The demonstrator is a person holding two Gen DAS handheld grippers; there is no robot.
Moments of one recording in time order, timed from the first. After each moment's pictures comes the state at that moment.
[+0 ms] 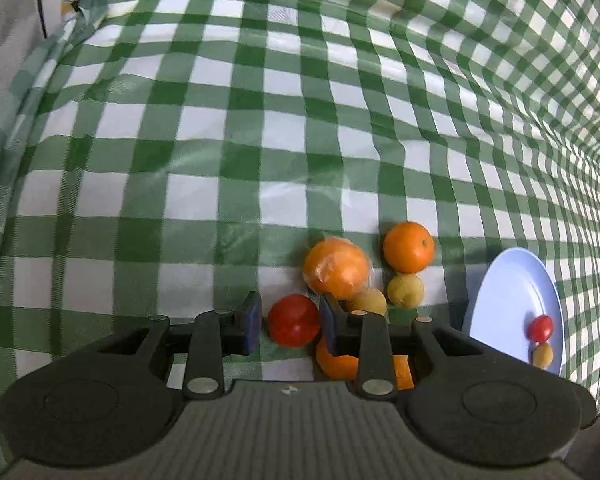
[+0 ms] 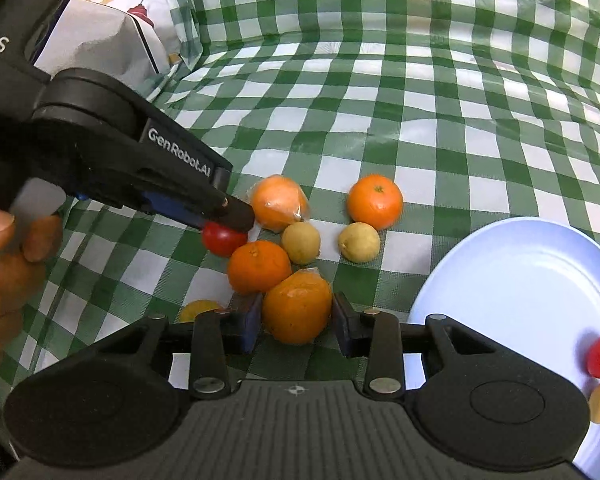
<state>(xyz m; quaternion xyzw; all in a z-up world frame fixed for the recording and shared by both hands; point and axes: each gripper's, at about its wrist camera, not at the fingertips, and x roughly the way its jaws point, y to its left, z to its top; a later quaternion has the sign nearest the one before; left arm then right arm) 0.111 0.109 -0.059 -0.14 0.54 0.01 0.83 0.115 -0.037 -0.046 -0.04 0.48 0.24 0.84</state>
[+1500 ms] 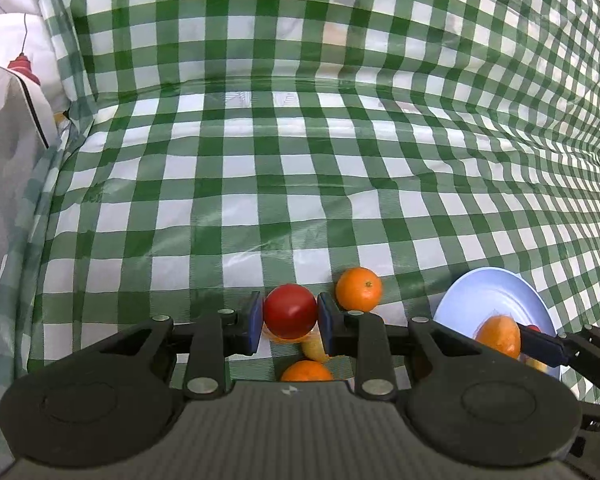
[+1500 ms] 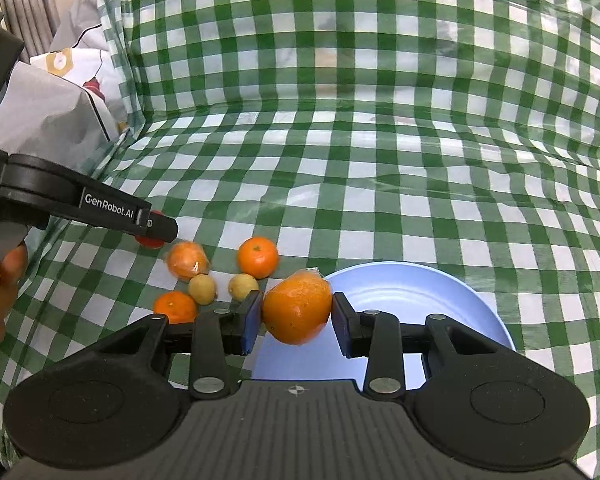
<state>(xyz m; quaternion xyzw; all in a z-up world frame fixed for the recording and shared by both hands) 0.096 0.050 -0.019 -0.06 0.46 0.02 0.89 0.108 -0.105 0.002 -0.03 0.41 0.17 0.89</state>
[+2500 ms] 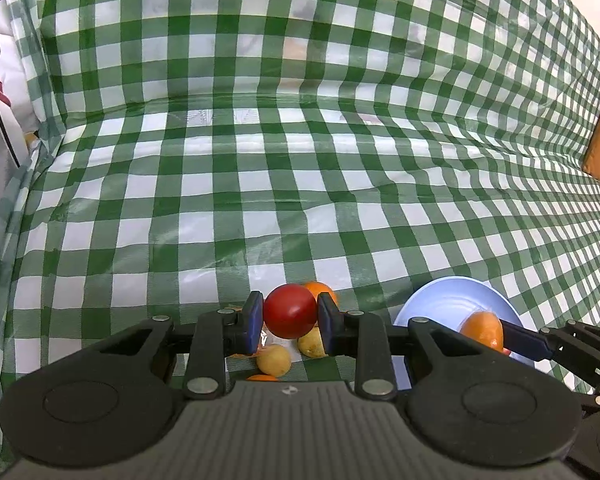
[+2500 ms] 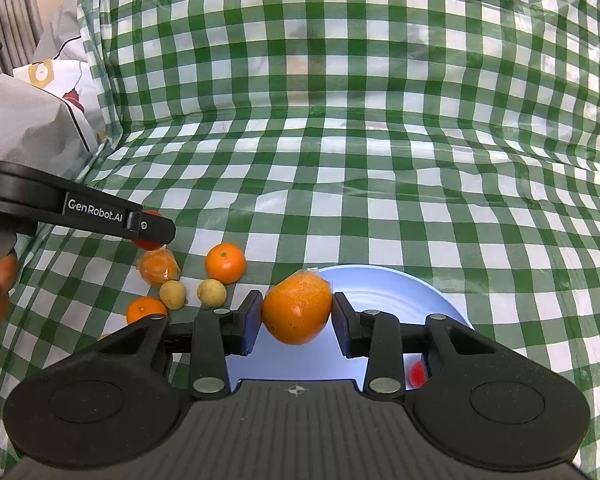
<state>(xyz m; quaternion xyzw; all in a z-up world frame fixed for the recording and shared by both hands) 0.097 0.041 -0.016 -0.06 0.43 -0.02 0.90 0.111 -0.122 0.005 -0.03 0.41 0.15 0.90</state>
